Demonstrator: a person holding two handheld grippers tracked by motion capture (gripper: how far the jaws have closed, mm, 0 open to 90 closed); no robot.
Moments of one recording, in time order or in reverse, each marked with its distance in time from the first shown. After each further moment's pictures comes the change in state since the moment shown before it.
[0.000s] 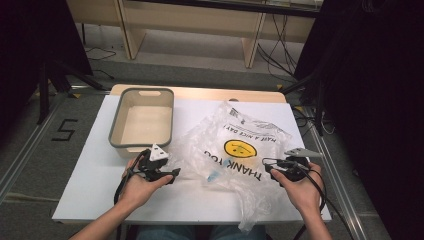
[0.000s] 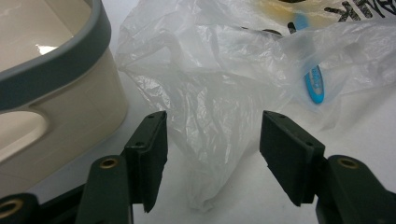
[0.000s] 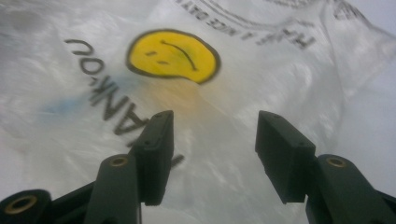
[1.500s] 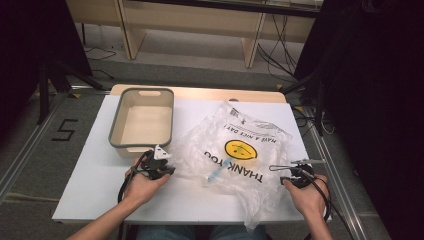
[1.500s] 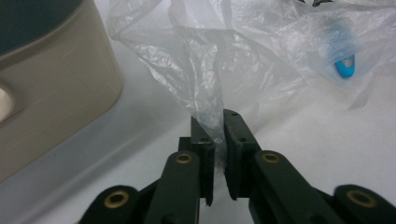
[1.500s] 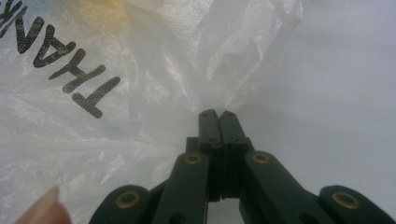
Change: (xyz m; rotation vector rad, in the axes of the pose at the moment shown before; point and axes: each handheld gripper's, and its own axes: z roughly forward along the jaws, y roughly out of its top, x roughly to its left) left arm 0.006 -0.005 0.018 0.100 -0.010 0.001; right arm -0.024 -0.031 0.008 0.216 -0.073 0.111
